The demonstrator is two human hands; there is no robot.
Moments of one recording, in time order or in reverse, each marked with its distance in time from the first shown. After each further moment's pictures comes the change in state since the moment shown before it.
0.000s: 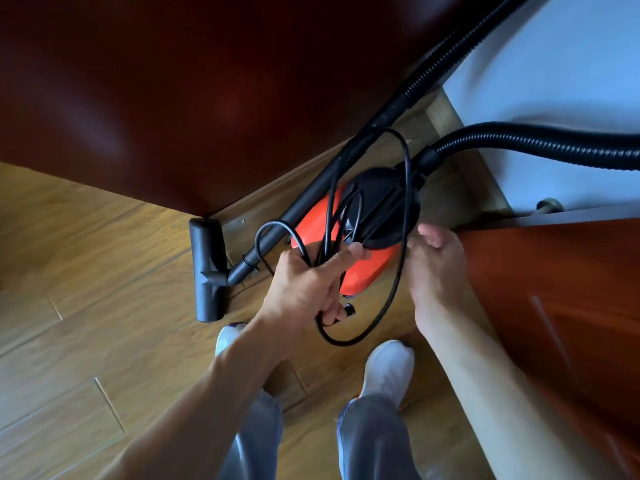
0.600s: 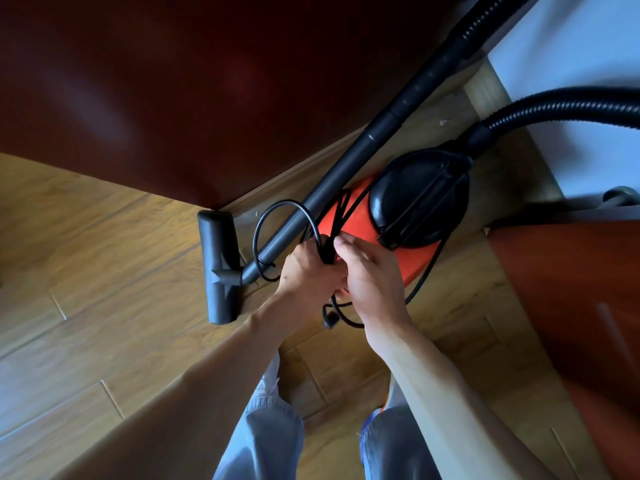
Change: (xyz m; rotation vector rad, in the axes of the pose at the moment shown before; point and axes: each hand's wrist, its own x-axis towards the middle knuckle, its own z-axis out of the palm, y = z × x) left_hand 0.072 -0.038 -0.036 0.745 0.178 -0.087; right_hand -0.033 0.034 0.091 0.041 -0.466 -0.114
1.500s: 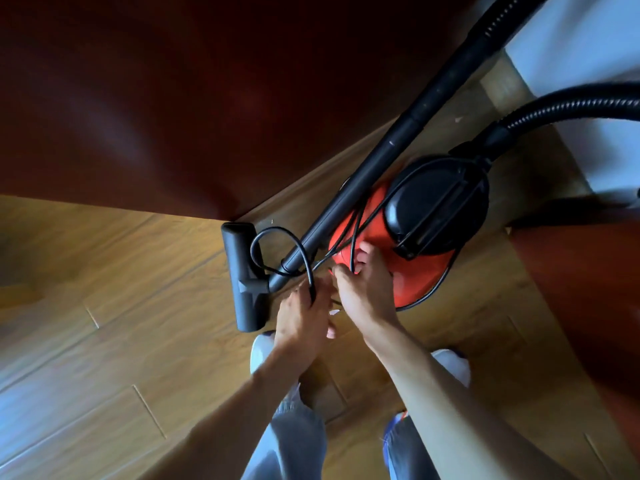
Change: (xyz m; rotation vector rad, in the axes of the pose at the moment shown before) left_hand -0.010 -0.055 0.005 -0.159 0.098 -0.104; right_hand 0.023 0.026 0.027 -0.288 0.077 0.203
